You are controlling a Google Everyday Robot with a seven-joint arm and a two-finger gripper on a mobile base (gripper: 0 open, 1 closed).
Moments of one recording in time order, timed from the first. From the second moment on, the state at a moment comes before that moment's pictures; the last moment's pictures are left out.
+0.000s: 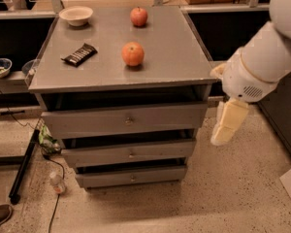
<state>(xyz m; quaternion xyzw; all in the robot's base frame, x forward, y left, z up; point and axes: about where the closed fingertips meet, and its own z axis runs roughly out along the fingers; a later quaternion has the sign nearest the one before) 0.484 -0.161 0.884 -0.64 0.75 0.02 0.19</state>
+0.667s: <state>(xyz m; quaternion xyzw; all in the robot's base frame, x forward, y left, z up) 0.496 -0.154 0.840 -0.64 0.74 0.03 0.17</state>
